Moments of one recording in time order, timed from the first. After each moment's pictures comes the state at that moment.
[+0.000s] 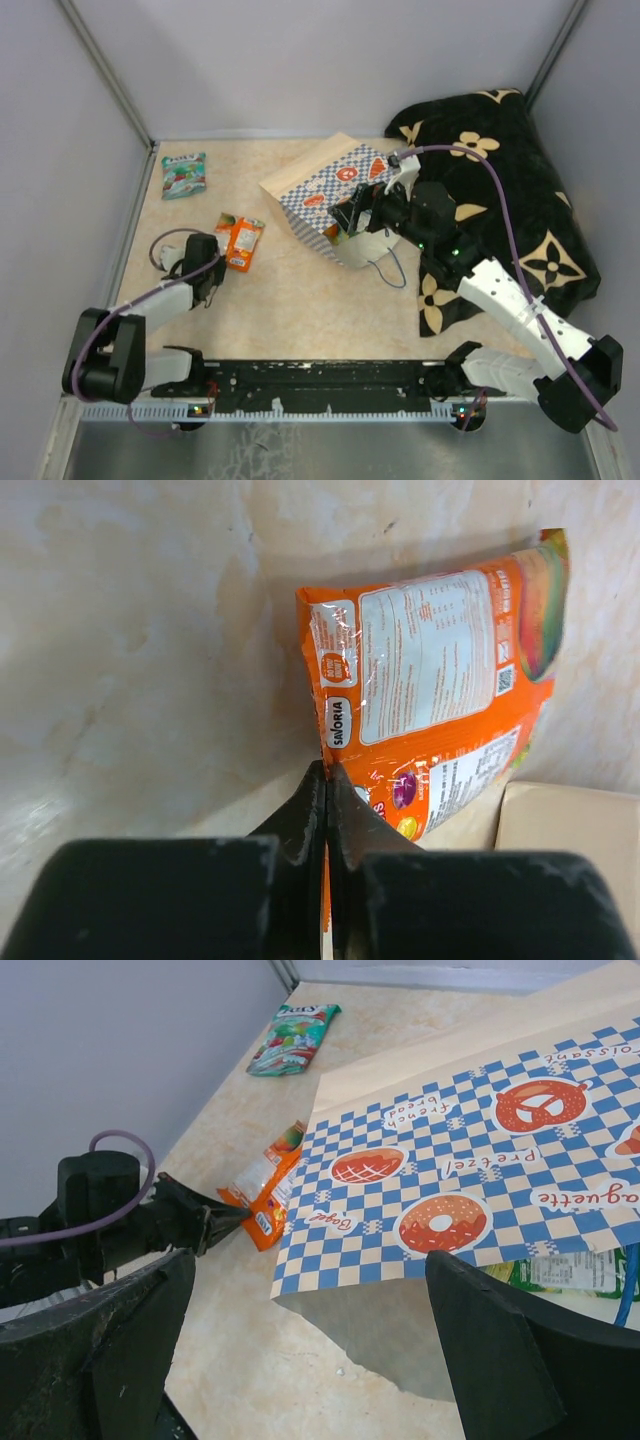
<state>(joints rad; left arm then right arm) -0.18 1.29 0.40 0.08 -0.35 -1.40 0.63 1.06 0.97 -0.05 -0.12 0.42</state>
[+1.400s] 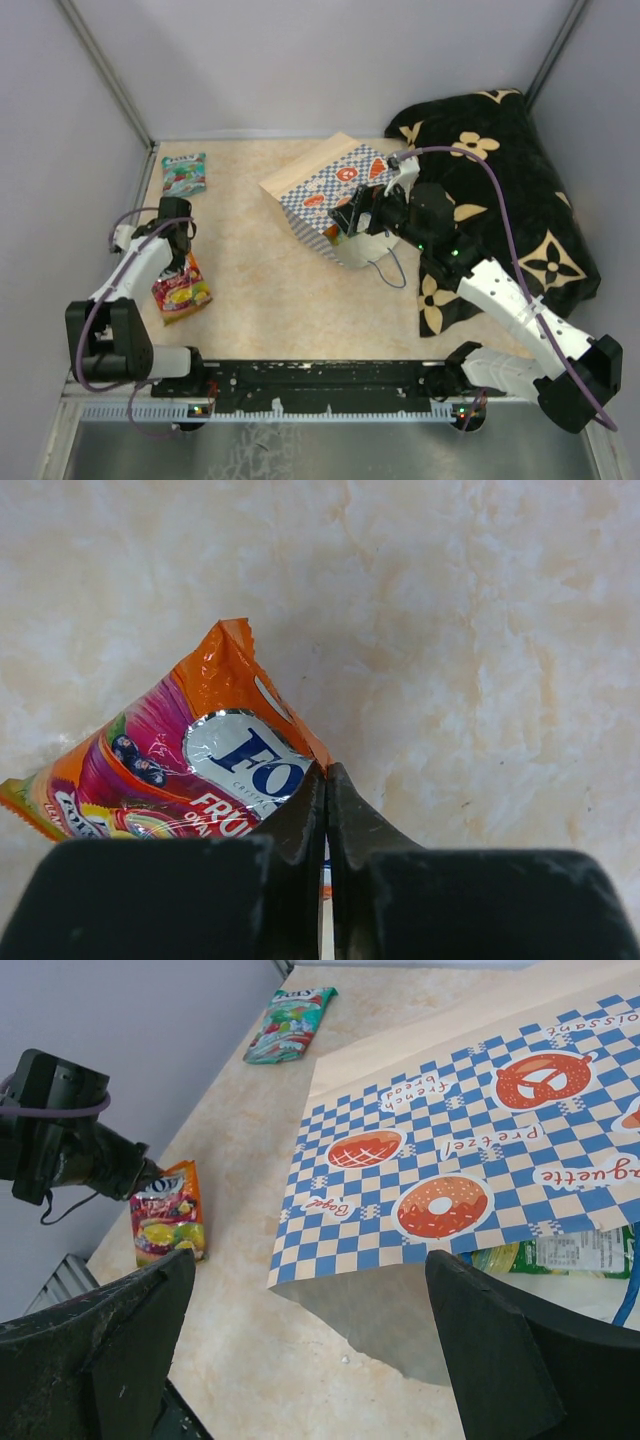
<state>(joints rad) 0.01 1.32 0.87 -0.75 -0.72 -1.39 0.63 1.06 0.96 -0.07 -0.12 0.45</state>
